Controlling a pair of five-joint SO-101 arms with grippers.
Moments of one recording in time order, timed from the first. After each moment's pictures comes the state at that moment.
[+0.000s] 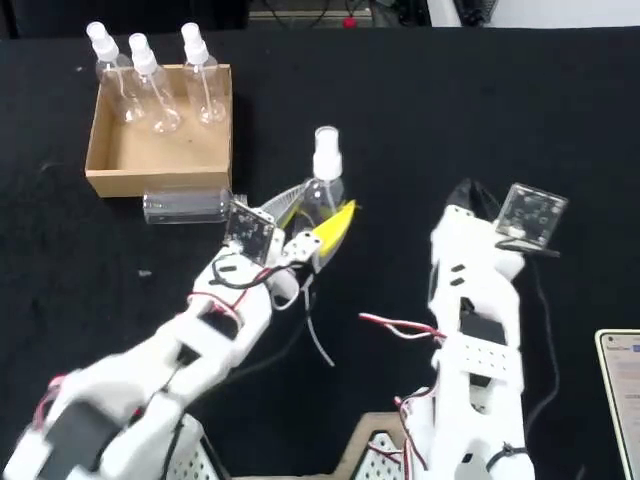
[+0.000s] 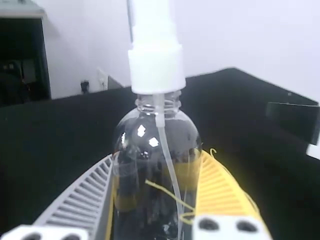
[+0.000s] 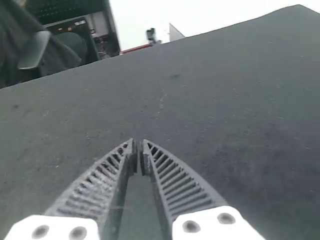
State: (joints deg) left arm 27.3 -21.1 75.3 -44.8 5.0; right arm 16.4 -48.9 82.4 -7.2 -6.7
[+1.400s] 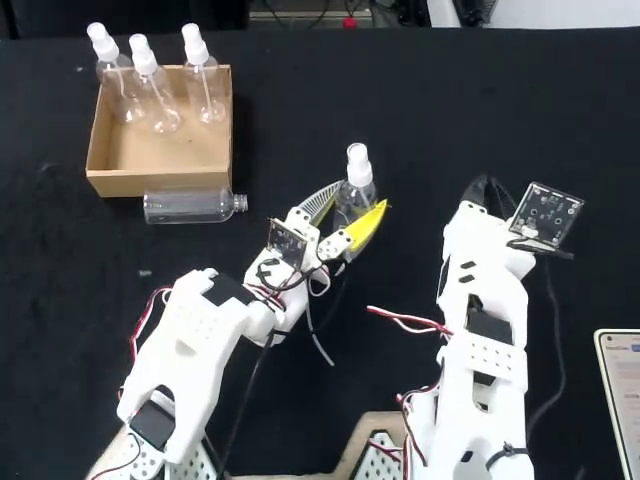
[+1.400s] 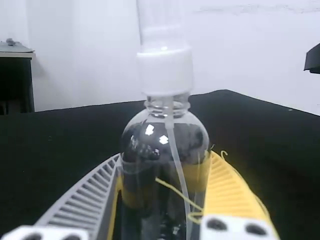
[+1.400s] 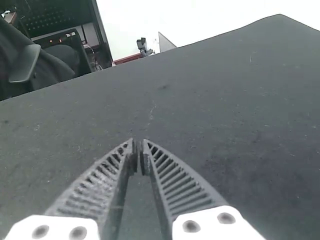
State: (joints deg) left arm 29.3 41.5 42.6 -83.6 4.9; right arm 18.0 -48.9 81.1 -7.2 -6.8
